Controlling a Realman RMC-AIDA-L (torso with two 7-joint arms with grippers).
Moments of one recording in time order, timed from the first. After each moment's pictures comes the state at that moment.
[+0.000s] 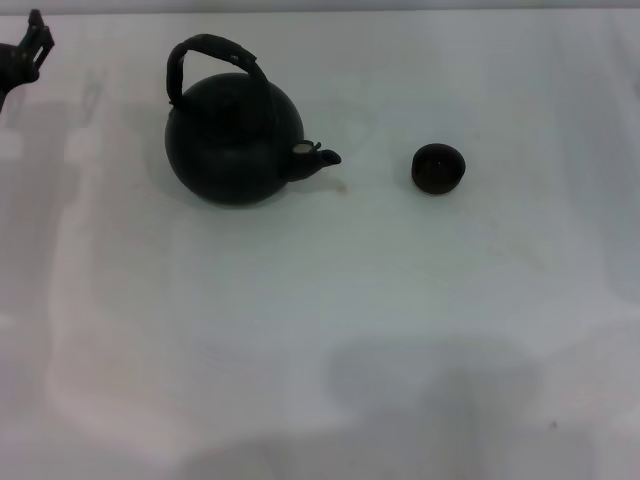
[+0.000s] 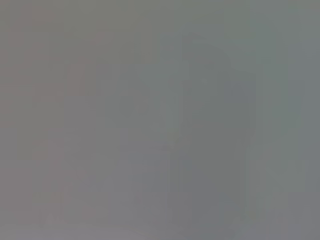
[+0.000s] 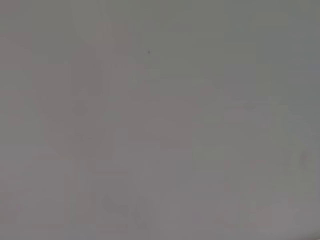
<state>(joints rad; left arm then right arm) -0.55 -2.08 1.95 0.14 -0.72 0.89 -0.08 0.52 2.02 -0.75 -0.06 2.55 0.87 -2.57</state>
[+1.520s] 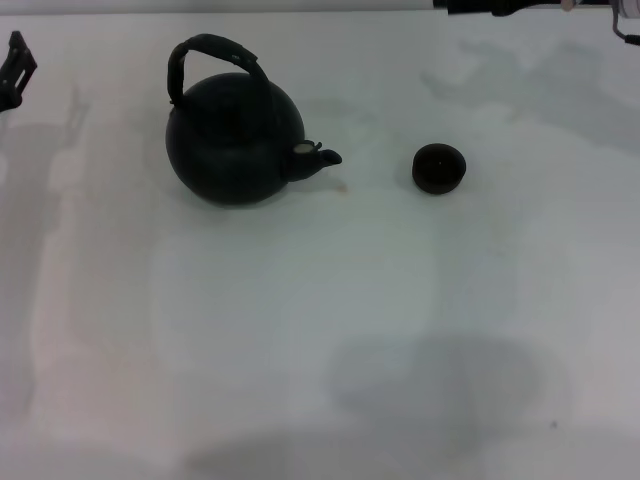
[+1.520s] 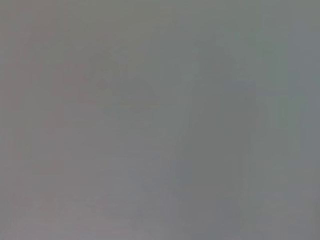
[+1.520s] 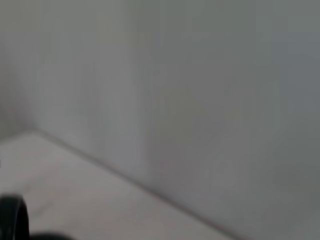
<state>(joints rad) -0.44 -2.07 1.95 0.20 -0.68 0.96 -0.11 0.64 1.94 -1.23 -0.83 1.33 0.95 -1.23</state>
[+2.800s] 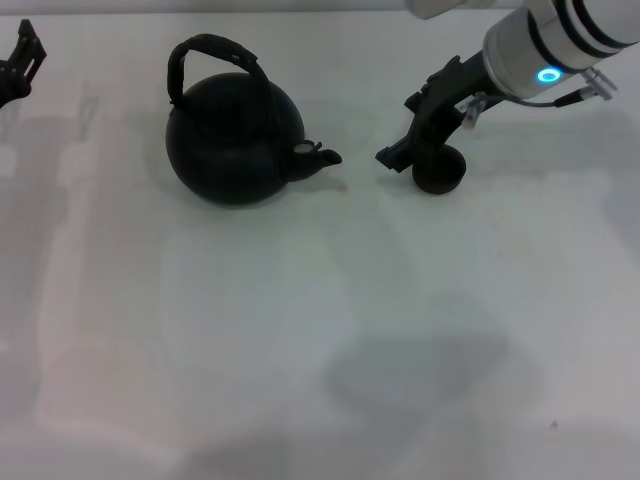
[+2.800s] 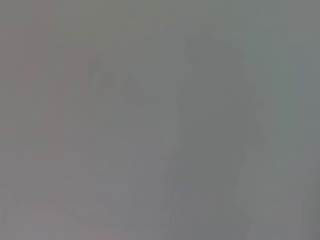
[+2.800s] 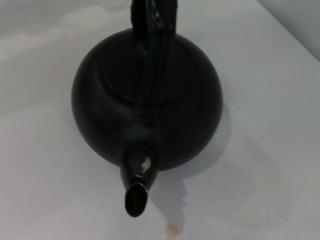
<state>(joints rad) -0.46 -2.08 1.95 0.20 -0.68 0.95 -0.11 0.79 2.02 -1.56 -1.03 0.73 1.21 -0.76</state>
